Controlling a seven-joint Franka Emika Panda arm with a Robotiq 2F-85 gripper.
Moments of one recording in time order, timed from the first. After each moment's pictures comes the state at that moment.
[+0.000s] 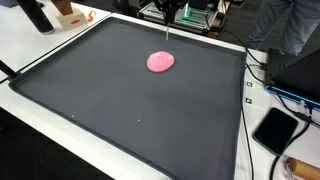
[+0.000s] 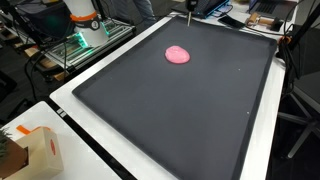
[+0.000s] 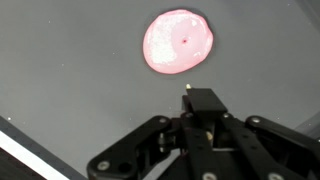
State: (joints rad) arm 0.14 0.05 0.17 -2.09 -0.09 2.11 -0.43
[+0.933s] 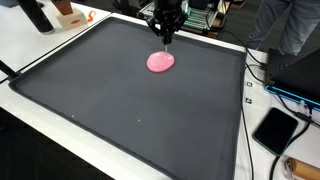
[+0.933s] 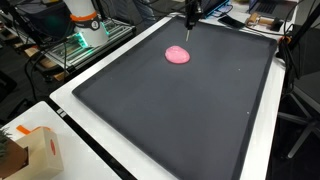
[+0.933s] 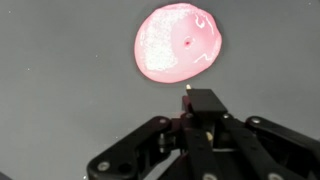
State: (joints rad) arm 0.12 0.18 0.17 -2.11 -0.06 2.22 -0.51
